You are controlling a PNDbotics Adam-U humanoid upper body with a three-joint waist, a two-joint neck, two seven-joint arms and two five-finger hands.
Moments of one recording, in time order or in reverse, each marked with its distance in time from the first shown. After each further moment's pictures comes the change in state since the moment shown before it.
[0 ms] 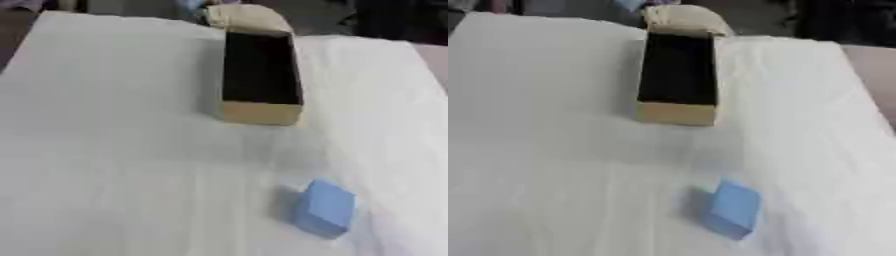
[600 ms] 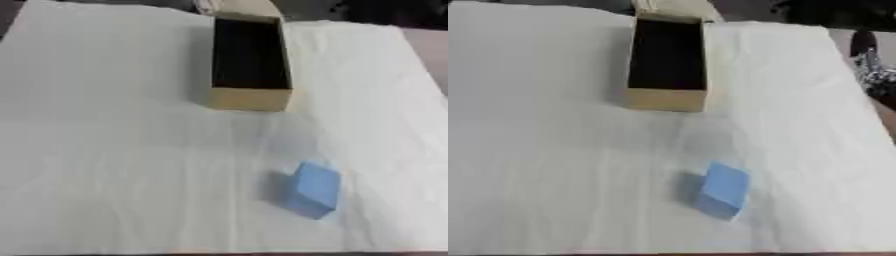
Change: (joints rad) left arm 0.039 0.005 0.000 0.000 -0.017 0.009 -0.001; right arm 0.006 -0.200 0.113 -0.001 0.144 0.149 0.173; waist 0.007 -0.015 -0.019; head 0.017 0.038
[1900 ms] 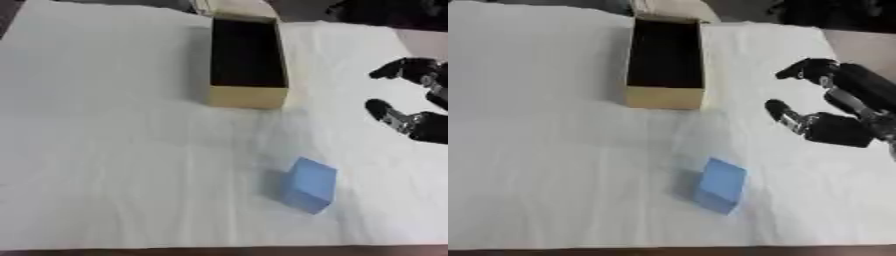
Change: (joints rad) left arm 0.024 0.005 -0.006 0.000 -0.008 0.015 -0.020; right arm -0.128 -0.003 0.256 0.000 -0.041 0.096 0.314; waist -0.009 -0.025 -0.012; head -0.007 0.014
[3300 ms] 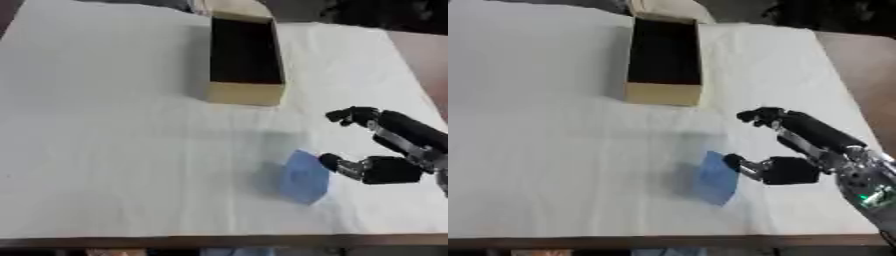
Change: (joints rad) left arm 0.020 0.000 0.000 0.000 0.001 0.006 -0.011; right arm 0.079 0.261 0.036 0.000 0.163 -0.001 0.203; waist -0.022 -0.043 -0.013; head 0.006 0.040
